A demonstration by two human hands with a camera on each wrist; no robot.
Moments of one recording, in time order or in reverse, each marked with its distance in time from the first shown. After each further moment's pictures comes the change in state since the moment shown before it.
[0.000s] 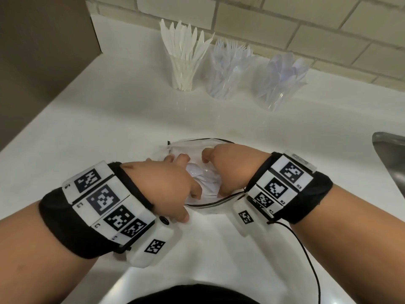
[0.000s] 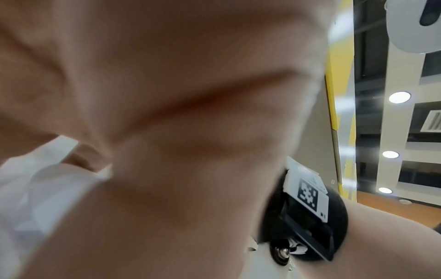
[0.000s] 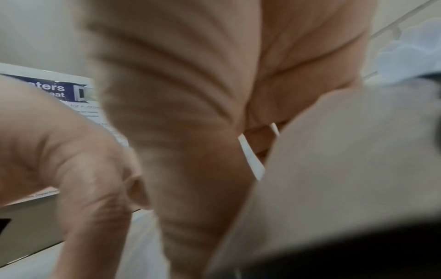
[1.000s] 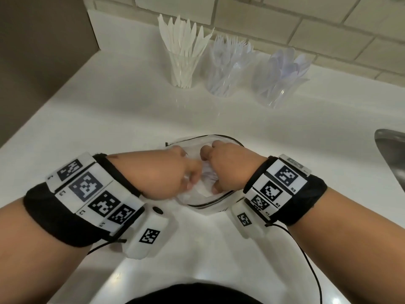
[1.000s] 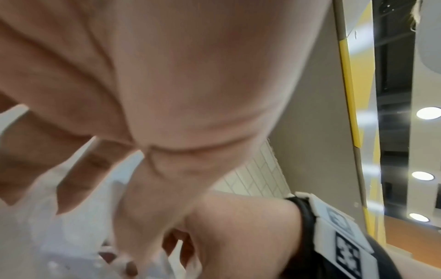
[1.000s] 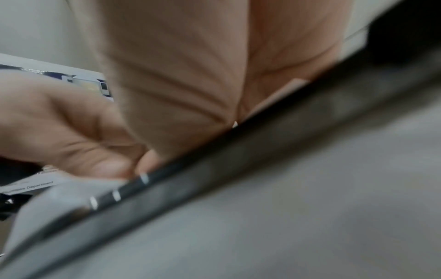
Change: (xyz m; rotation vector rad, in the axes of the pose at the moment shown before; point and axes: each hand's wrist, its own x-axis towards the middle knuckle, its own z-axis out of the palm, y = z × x) left_hand 0.008 -0.016 -0.008 -0.203 0.151 0.050; right_hand 0.008 0.001 0.016 -0.015 0.128 0.019
